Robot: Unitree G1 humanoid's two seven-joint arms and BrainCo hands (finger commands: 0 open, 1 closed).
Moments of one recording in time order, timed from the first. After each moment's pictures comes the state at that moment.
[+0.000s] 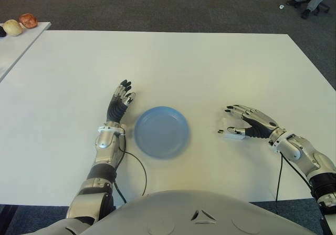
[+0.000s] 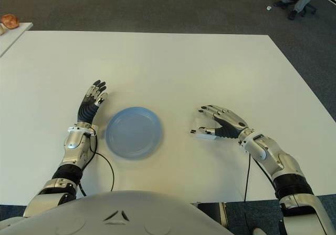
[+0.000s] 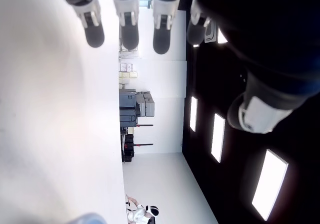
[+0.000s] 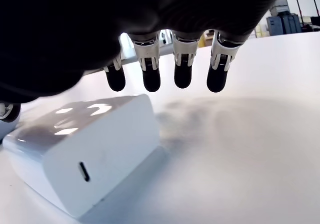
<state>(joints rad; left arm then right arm) -0.09 0.09 0.14 0.76 -0.13 -0.62 -0.21 -0.01 -0.82 0.15 0.45 -0.69 -0.70 0.00</state>
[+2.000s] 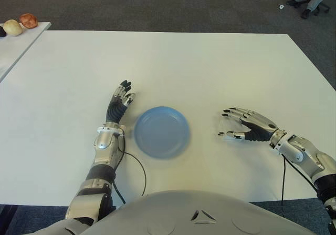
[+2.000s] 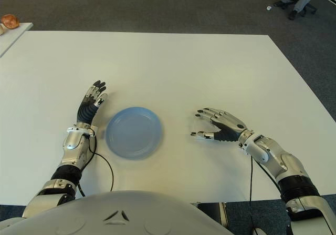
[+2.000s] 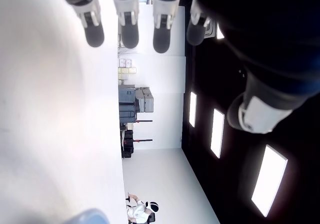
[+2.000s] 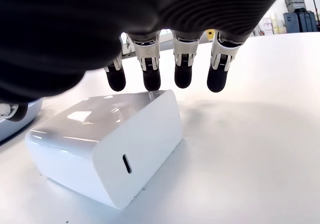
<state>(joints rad) -0.09 0.10 0.14 0.75 -0.14 -0.62 -0.23 0.05 -0.88 0.17 0.32 -0.65 -0.72 0.03</state>
